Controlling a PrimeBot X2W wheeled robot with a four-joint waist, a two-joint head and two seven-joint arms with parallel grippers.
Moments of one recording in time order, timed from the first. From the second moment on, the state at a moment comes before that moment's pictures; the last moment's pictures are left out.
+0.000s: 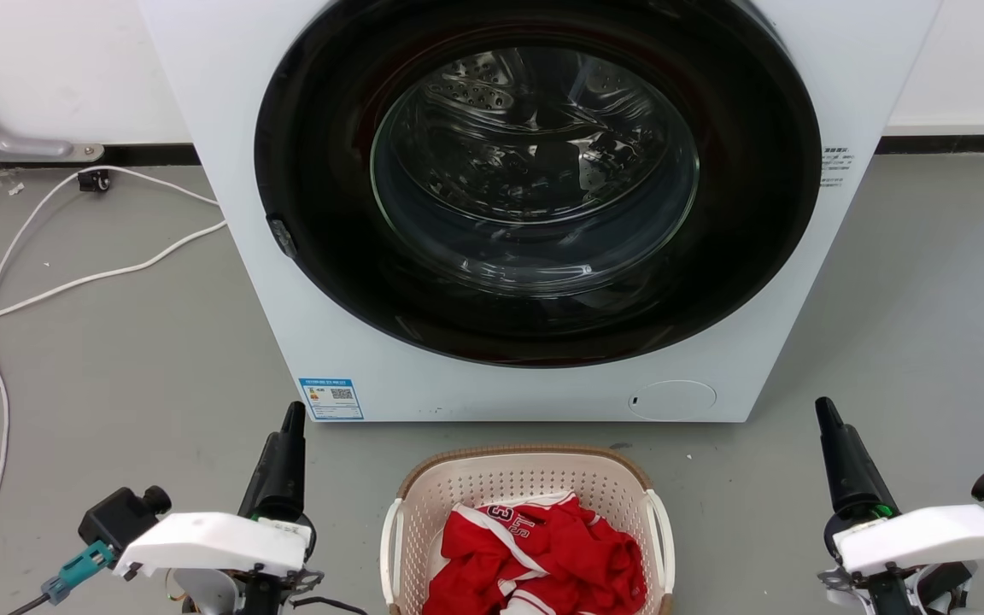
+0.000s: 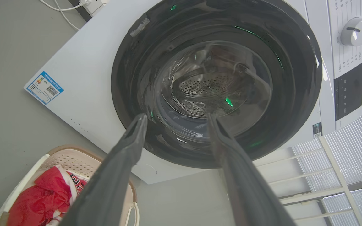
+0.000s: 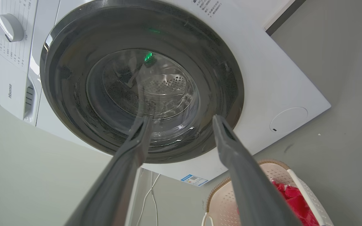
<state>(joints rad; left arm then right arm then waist) -0.07 0.05 -0.01 0.20 -1.09 -0.11 -0.03 -0.04 -0.05 -0.04 0.19 0.98 0.13 -0.02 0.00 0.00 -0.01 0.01</state>
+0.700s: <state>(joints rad) -0.08 0.05 -0.05 0.20 -0.70 -0.10 -0.10 -0.04 -0.05 -0.03 0.15 0.59 0.13 -0.03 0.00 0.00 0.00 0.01</state>
